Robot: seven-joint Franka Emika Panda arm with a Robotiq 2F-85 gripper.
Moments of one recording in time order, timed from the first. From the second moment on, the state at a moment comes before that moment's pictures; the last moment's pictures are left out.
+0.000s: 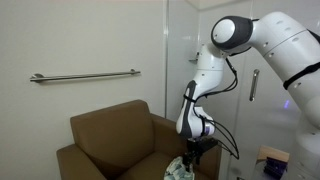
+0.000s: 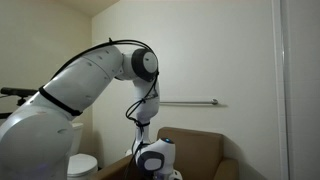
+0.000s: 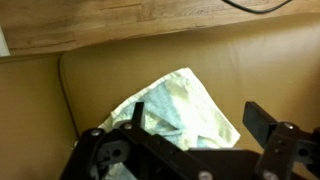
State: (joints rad) arm -0.17 0.71 0.09 -2.43 0.52 3.01 -0.46
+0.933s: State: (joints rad) arm -0.36 0.97 0.10 -1.98 0.16 2.86 -0.33
